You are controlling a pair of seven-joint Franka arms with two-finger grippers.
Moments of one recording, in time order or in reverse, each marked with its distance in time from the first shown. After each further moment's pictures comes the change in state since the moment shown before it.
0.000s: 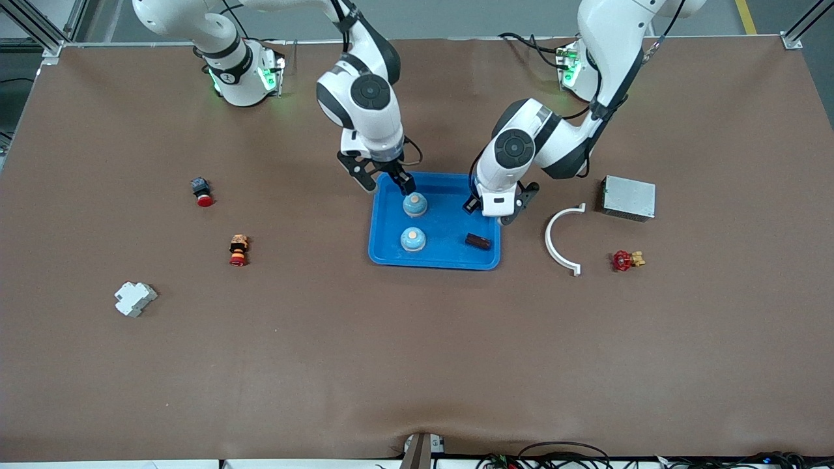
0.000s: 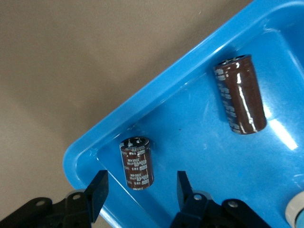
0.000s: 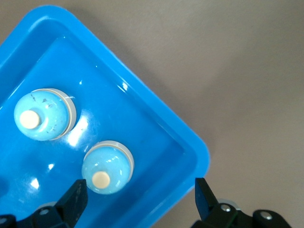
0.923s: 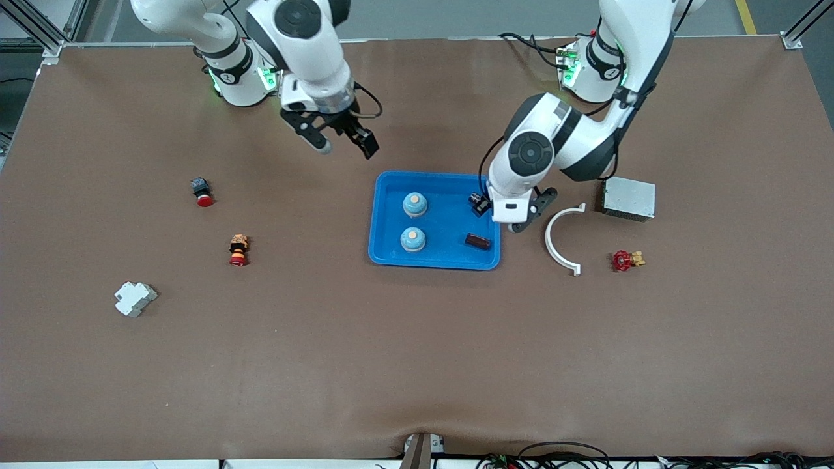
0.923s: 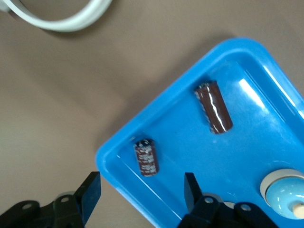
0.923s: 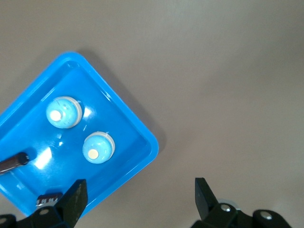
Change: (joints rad) left arm 0.038 -0.071 0.000 0.108 0.000 -0.219 0.095; right arm -0.052 -0.402 0.012 -0.200 0.000 -0.169 -0.117
